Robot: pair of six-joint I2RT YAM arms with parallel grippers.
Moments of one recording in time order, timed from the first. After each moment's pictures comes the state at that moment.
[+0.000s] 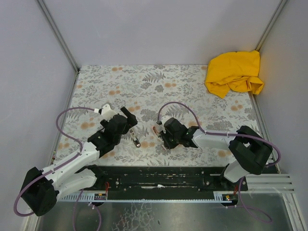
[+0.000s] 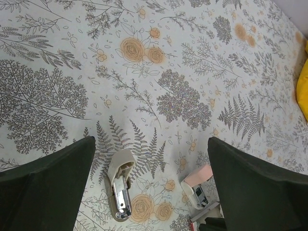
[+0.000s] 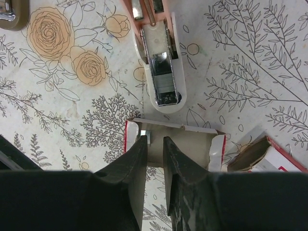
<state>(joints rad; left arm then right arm) -0.67 0.96 0.56 -0.20 -0.57 -0.96 0.91 1.56 0.75 -0.15 -0.02 0.26</state>
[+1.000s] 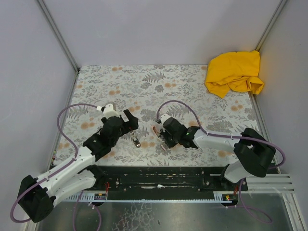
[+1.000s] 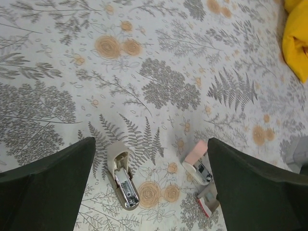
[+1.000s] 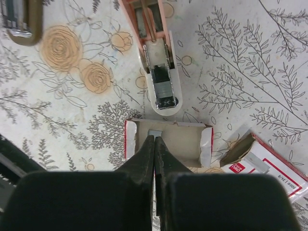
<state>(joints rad) -0.67 0.86 0.53 -0.18 -0.46 -0.77 0.95 1.53 0.78 -0.18 0.07 0.26</state>
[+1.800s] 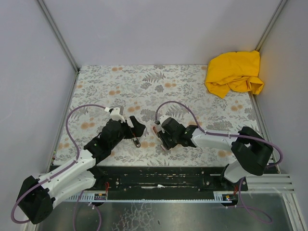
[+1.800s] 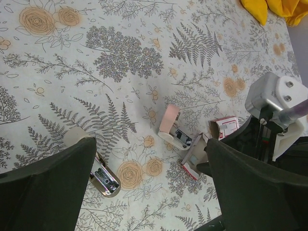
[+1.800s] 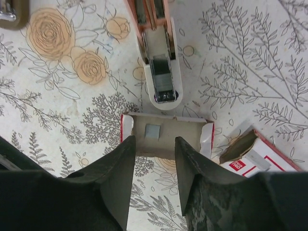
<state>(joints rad) -0.67 0.83 0.43 -0.01 -0.16 -0.66 0.94 1.55 0.81 -0.25 0.05 0.24</state>
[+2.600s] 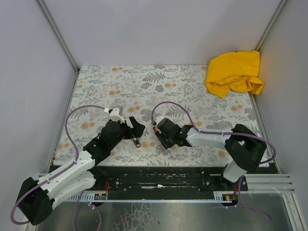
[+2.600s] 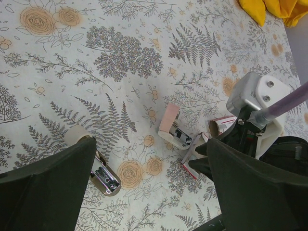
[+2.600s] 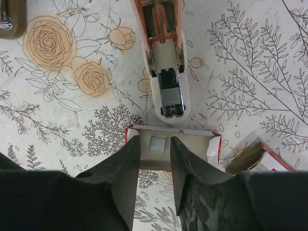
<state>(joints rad) -0.67 0.81 0.41 -0.01 -0.16 -0.66 0.97 1.62 0.87 -0.25 0.10 0.24</state>
